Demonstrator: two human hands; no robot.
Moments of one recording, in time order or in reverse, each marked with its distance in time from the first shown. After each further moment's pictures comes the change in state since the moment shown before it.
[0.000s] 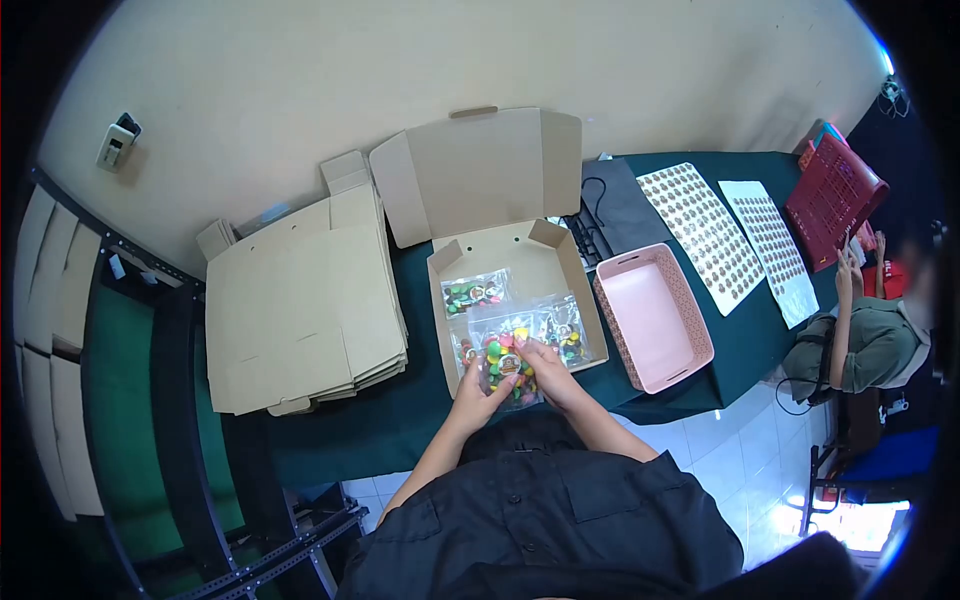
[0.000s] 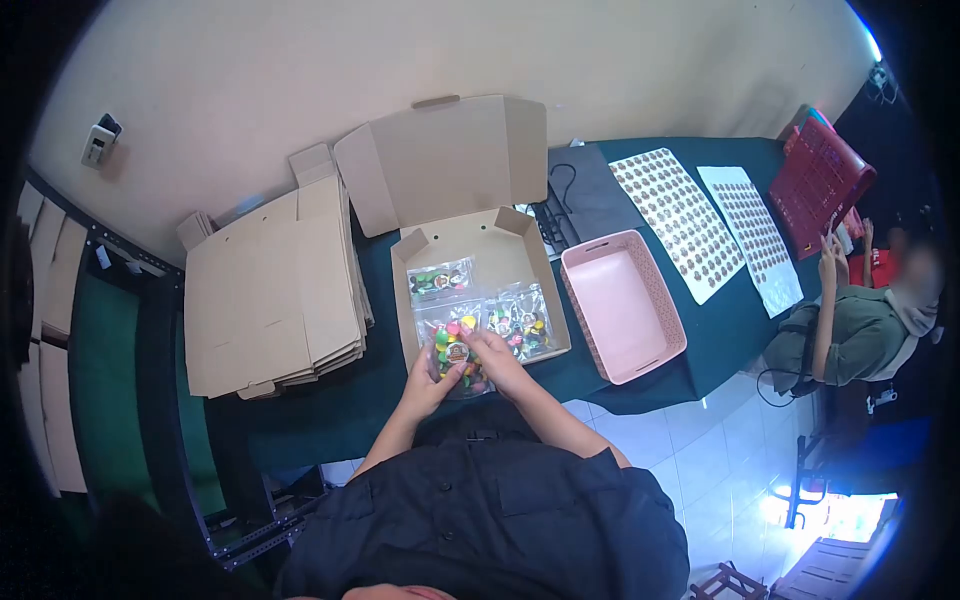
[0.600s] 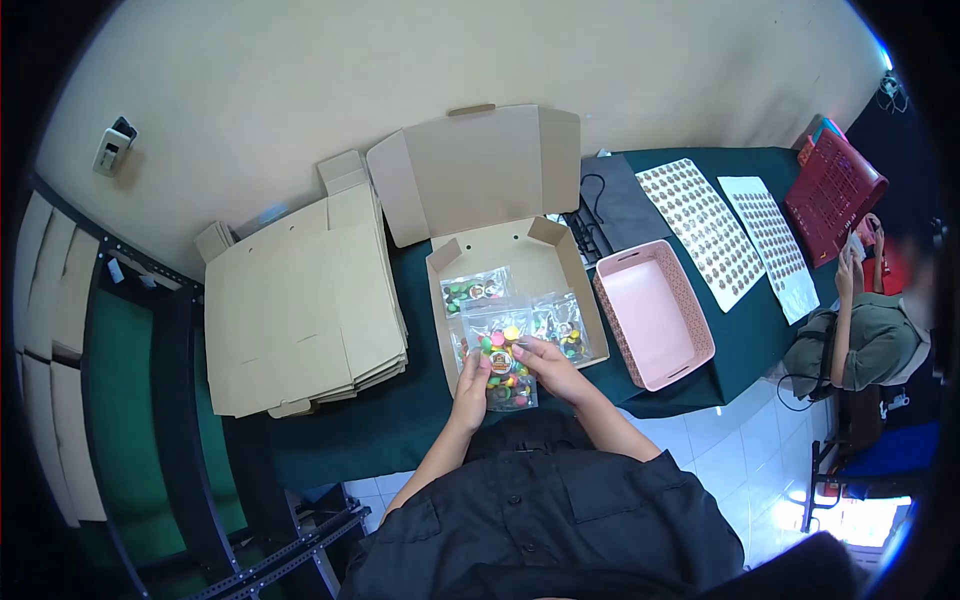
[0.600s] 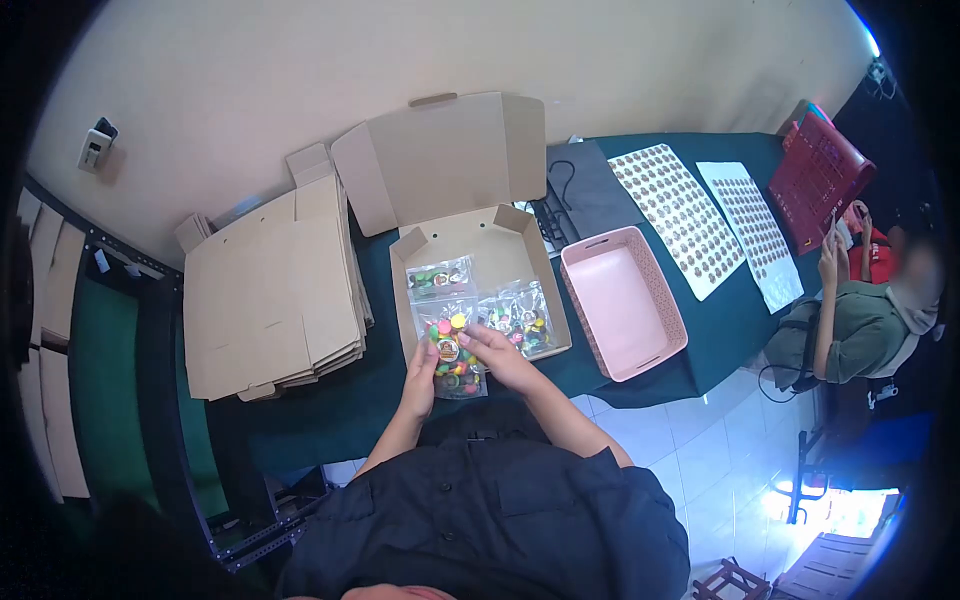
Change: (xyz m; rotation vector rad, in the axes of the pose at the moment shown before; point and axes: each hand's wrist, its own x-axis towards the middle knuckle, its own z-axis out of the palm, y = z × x) left_hand 0.002 -0.019 -0.007 -0.176 0.172 -0.039; right_hand 0.003 -0.005 -0.008 0.009 -0.145 -0.004
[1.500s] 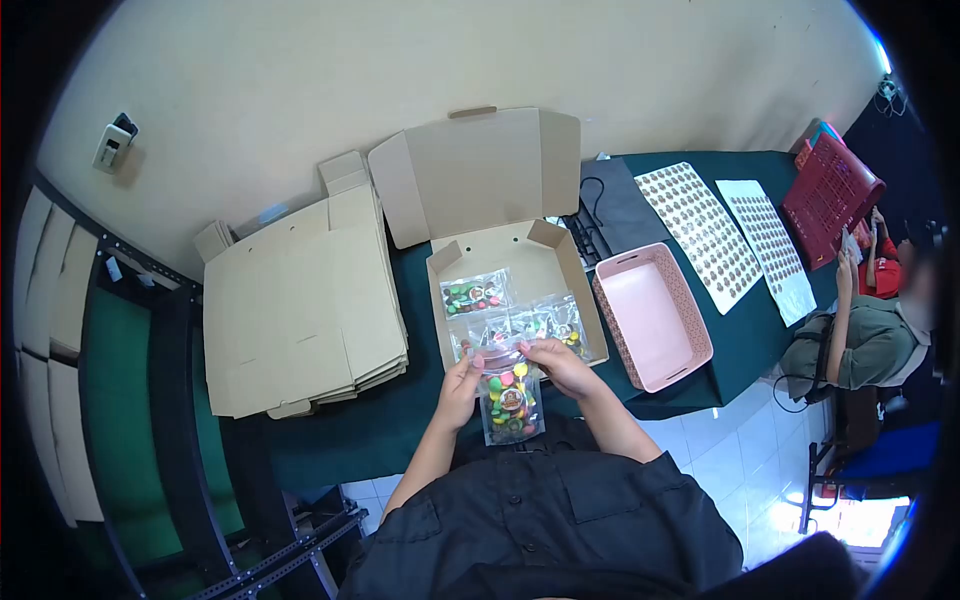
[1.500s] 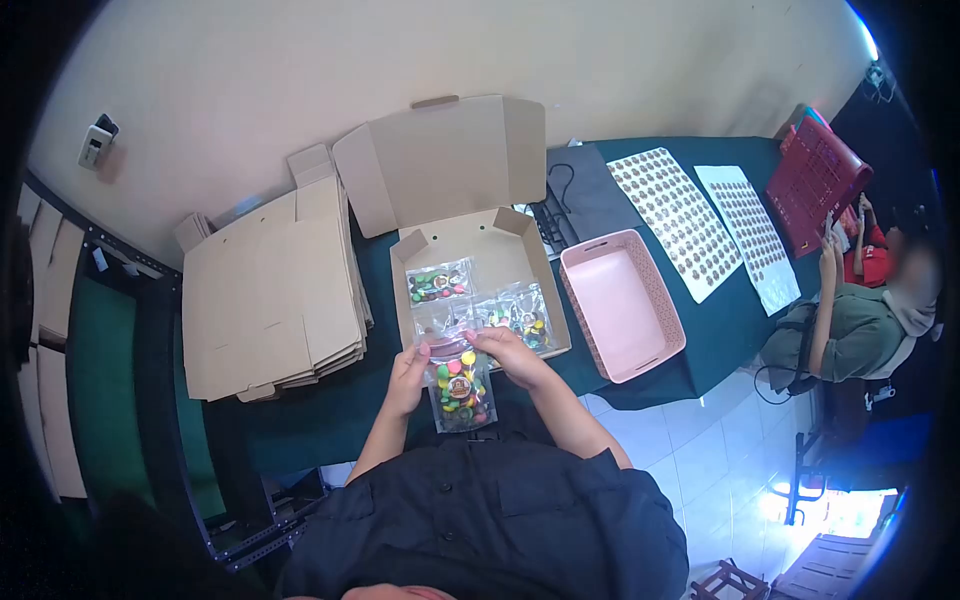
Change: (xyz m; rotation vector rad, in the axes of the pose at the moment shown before) left_hand 0.001 0.032 -0.011 0.088 -0.151 0.033; right_hand 0.003 0.002 -0.021 0.033 -0.012 0.112
